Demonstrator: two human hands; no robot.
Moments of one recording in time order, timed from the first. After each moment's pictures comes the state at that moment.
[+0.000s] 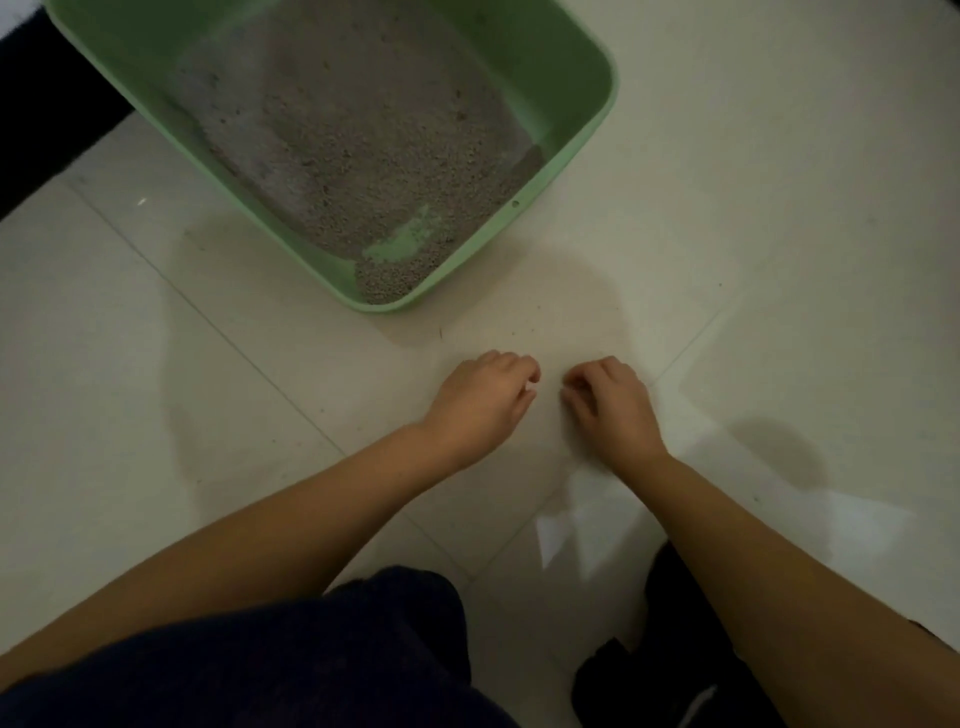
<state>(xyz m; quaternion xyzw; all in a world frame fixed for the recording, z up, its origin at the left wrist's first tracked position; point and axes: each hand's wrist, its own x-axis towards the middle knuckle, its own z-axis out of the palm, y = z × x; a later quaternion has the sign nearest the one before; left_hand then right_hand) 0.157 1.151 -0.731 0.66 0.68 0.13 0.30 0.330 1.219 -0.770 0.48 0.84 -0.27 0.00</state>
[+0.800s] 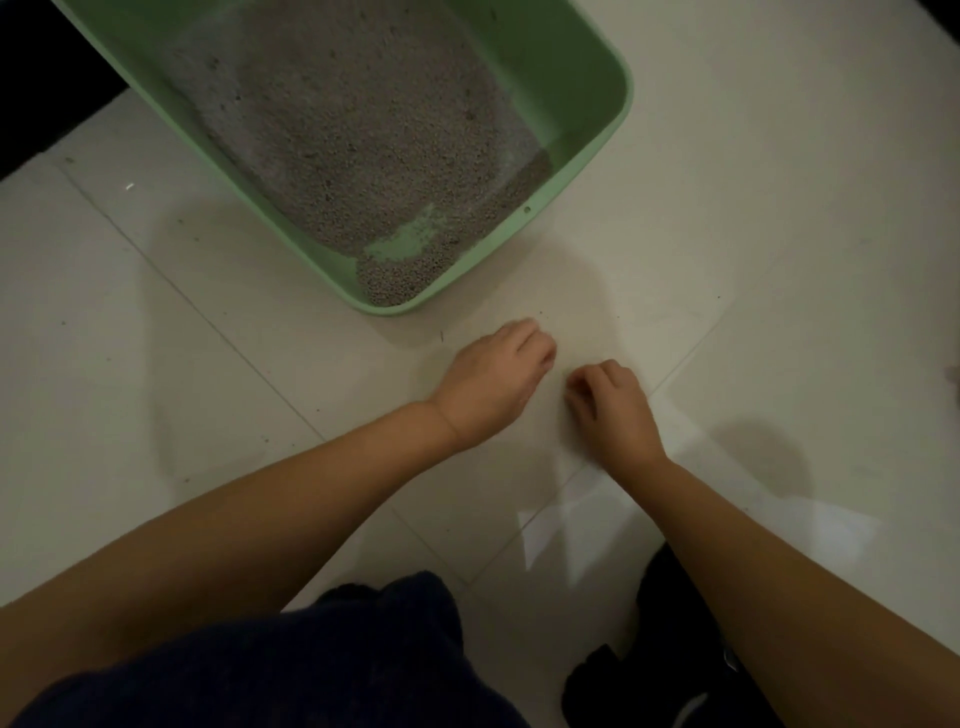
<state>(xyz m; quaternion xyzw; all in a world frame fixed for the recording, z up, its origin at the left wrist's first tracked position) 0.152 1.173 -0.730 0.69 0.65 0.28 0.17 0.325 1.222 -0.764 0.48 0.84 -0.25 0.01</state>
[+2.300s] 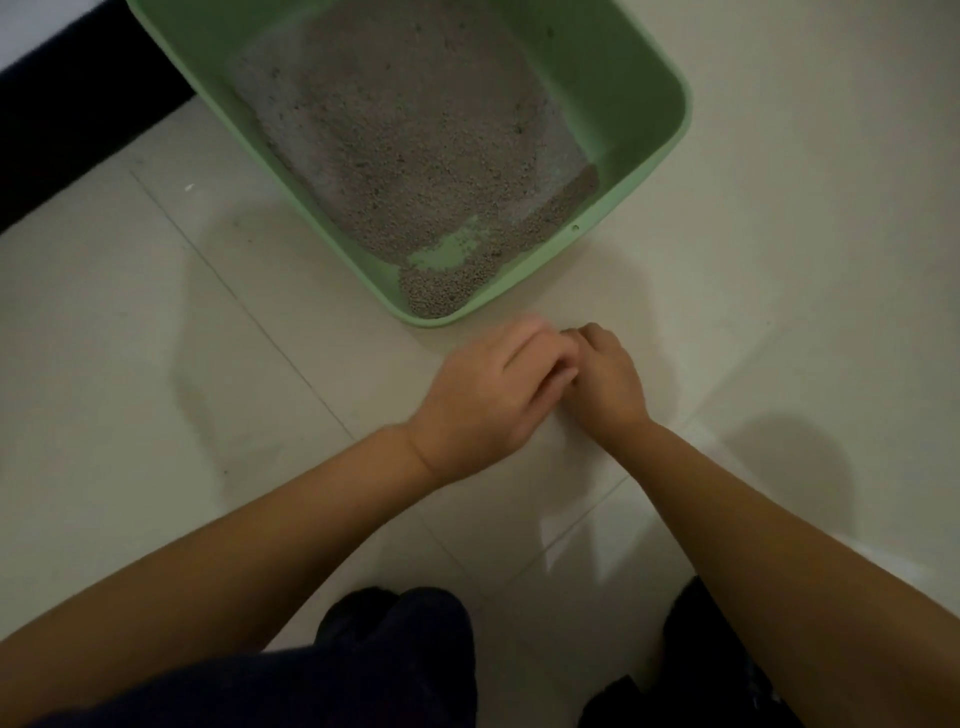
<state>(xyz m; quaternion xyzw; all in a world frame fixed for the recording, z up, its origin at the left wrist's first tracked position) 0.122 1.154 -0.669 0.68 0.61 0.39 0.12 0.260 1.250 -0.764 0.41 0.87 -0.26 0.01</state>
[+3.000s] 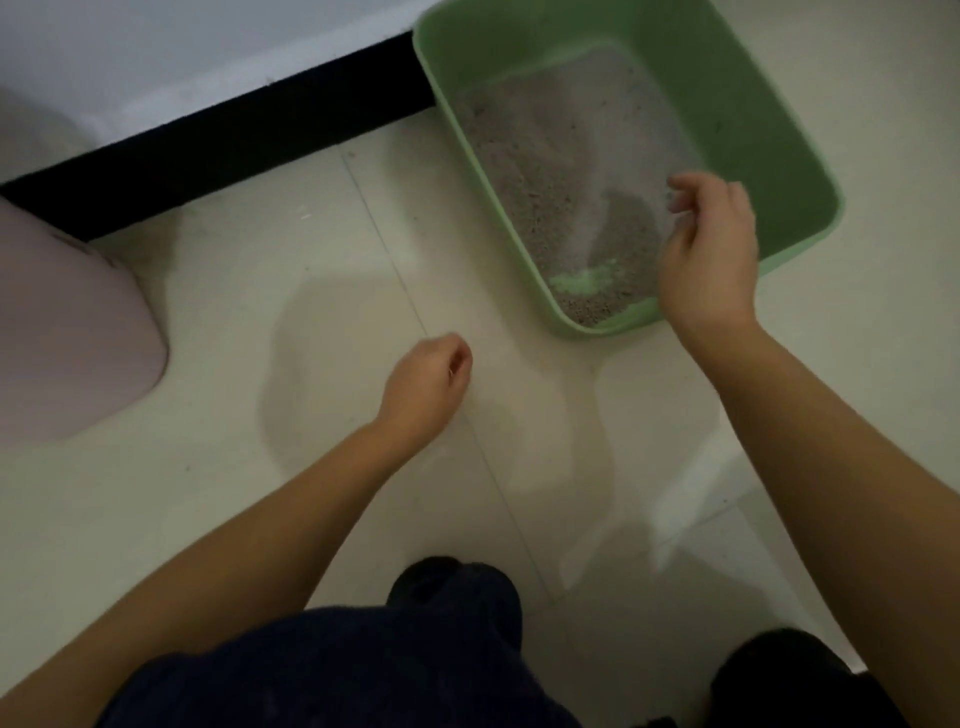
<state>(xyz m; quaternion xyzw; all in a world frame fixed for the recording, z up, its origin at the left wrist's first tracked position) 0.024 1.041 -0.728 0.36 0.88 0.25 0.20 0.128 1.262 -0.635 0.42 0.85 -0.24 -0.24</state>
